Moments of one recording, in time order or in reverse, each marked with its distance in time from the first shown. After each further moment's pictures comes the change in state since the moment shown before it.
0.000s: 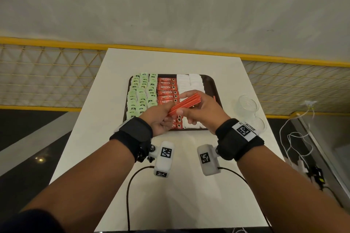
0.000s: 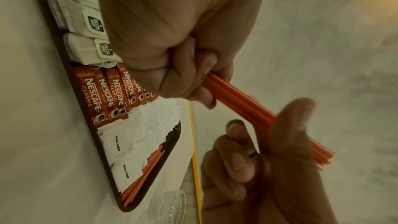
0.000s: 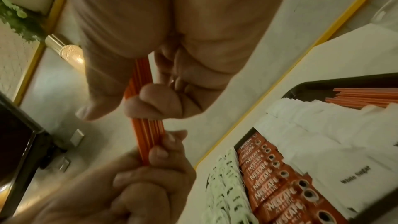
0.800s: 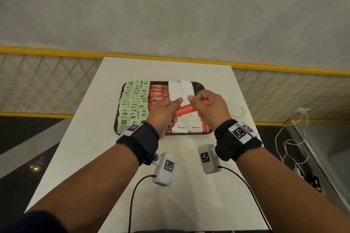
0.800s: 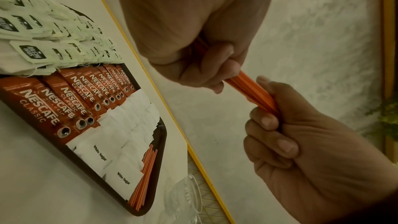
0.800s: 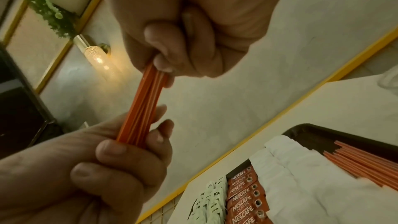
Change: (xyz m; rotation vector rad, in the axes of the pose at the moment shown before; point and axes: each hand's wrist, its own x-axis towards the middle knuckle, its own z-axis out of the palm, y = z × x) left_hand -0.003 -0.018 0.054 0.300 0.121 0.424; right_hand -0.016 -0.006 -0.045 -0.346 0.367 -0.123
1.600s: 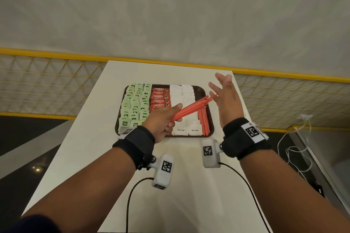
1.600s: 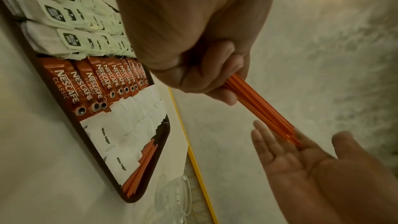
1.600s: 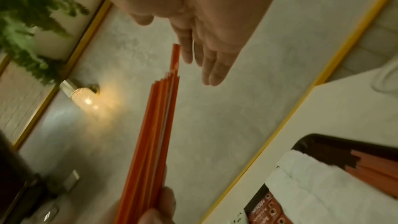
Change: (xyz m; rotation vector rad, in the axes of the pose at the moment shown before) left_hand -0.013 -0.002 -0.004 -0.173 -0.104 -0.085; right_hand -0.002 -0.023 -0.031 0.499 0.150 0.137
